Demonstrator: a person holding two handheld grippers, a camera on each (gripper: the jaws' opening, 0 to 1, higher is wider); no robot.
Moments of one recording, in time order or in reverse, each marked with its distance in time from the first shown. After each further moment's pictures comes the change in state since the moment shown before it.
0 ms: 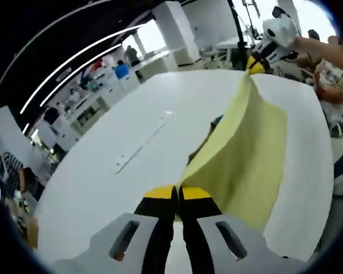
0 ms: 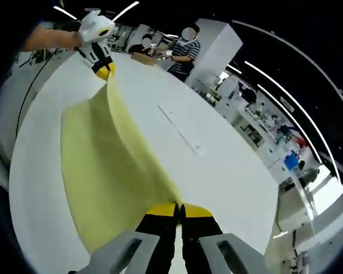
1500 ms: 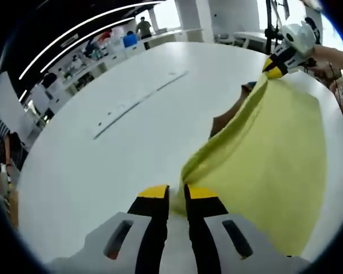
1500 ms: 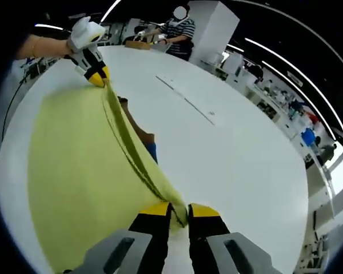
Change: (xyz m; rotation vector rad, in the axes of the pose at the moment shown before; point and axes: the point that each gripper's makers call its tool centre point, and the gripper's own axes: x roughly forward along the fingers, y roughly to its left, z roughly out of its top) left arm 0.090 0.016 -0.074 -0.056 0.160 -0.034; right arm 0.095 0.013 -0.053 0.130 0.081 0.122
